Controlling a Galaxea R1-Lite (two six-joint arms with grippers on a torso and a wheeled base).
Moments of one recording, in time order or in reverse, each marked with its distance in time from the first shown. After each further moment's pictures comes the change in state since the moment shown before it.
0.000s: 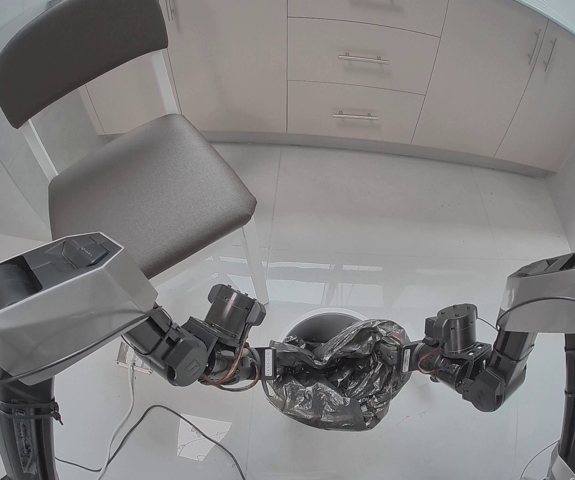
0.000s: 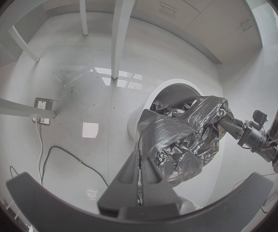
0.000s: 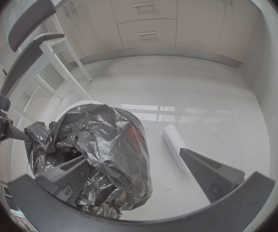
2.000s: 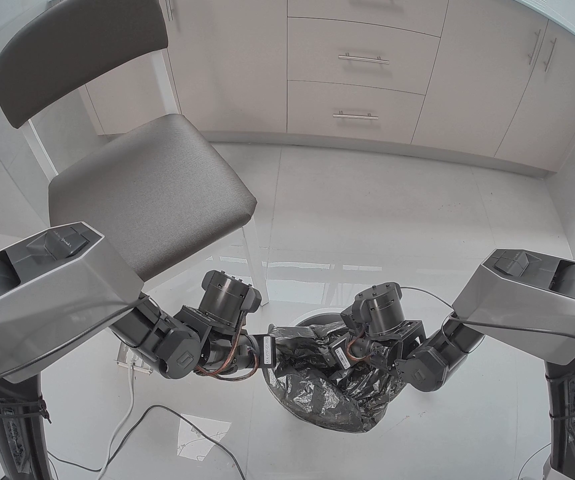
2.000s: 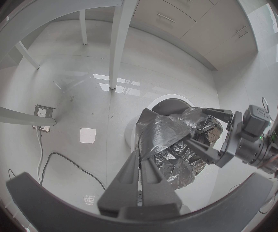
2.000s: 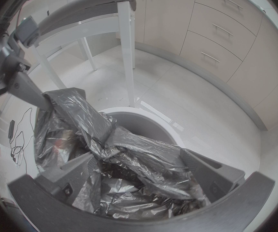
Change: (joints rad) left arm 0.008 -0.050 -0.007 -0.007 0.002 0.006; right arm 0.208 0.039 -0.479 0.499 -0.054 -0.364
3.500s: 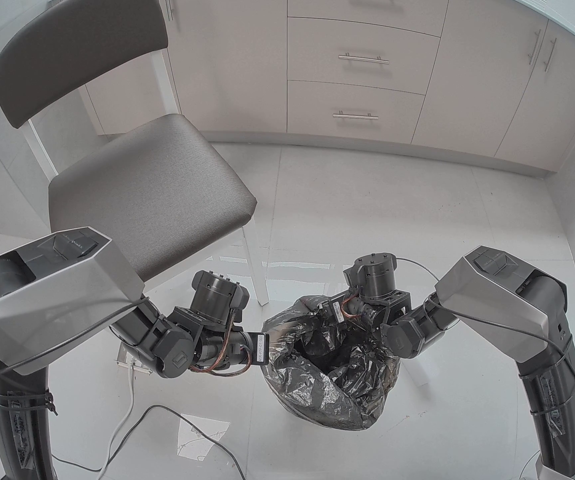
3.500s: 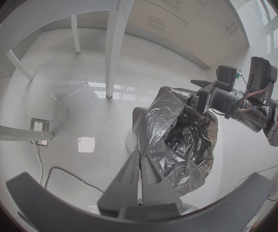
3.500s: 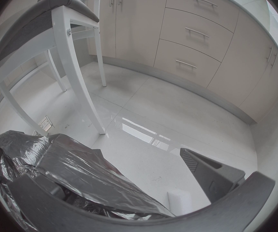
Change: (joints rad) left arm 0.049 0.042 0.017 -0.112 -0.044 0.120; right arm -0.098 0.183 -0.364 -0.012 -0.067 0.019
